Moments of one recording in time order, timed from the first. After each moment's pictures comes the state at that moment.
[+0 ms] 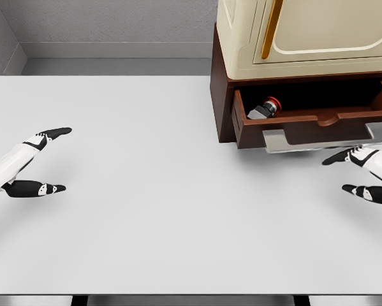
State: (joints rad) left arm 0.08 0.45 0.26 -1.59 -0.13 -0.61 -0.61; right arm 0.27 -1.04 -0.01 -1.72 0.05 -0.61 0.18
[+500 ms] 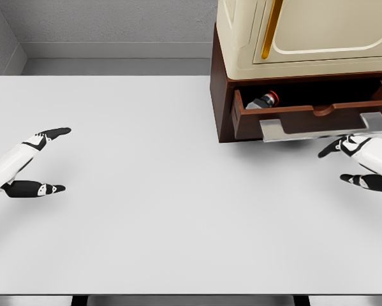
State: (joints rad) left arm 0.08 0.45 0.26 -1.59 -0.13 -0.61 -0.61; right arm 0.14 -1.04 0.07 -1.69 0.15 -0.62 0.20
